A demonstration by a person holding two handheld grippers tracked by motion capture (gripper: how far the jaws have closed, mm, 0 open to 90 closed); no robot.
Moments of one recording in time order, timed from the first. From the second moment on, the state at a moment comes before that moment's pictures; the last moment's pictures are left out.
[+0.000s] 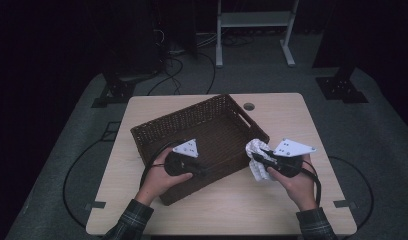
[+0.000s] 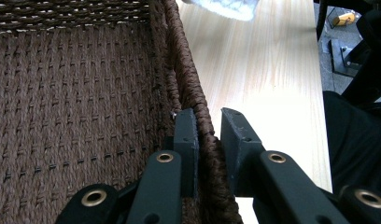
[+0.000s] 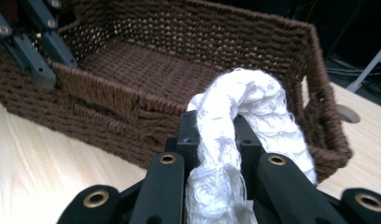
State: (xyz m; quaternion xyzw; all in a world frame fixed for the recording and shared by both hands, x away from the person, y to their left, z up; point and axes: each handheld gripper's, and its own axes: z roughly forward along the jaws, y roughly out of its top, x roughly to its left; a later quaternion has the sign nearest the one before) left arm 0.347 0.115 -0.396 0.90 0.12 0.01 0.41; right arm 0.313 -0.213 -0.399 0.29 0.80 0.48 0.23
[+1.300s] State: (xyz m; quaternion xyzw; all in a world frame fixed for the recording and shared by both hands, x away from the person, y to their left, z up) left arm 0.347 0.115 -0.396 0.90 0.12 0.01 0.41; right arm 0.339 -0.193 -0.469 0.31 0.85 0.40 0.15
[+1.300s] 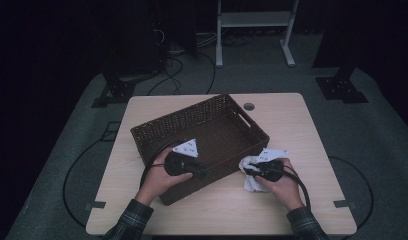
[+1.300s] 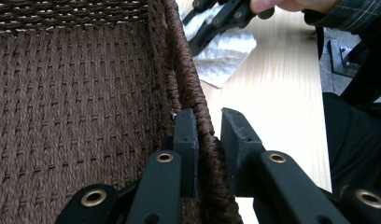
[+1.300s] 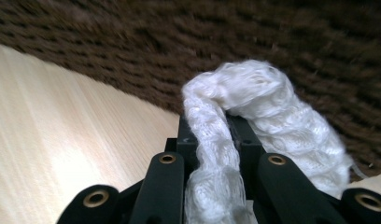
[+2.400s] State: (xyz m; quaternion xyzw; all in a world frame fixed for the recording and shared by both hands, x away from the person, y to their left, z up) left arm 0.347 0.115 -0.396 0.90 0.12 0.01 0.41; right arm 0.315 -0.181 -0.426 0.26 0.83 0.47 0.17
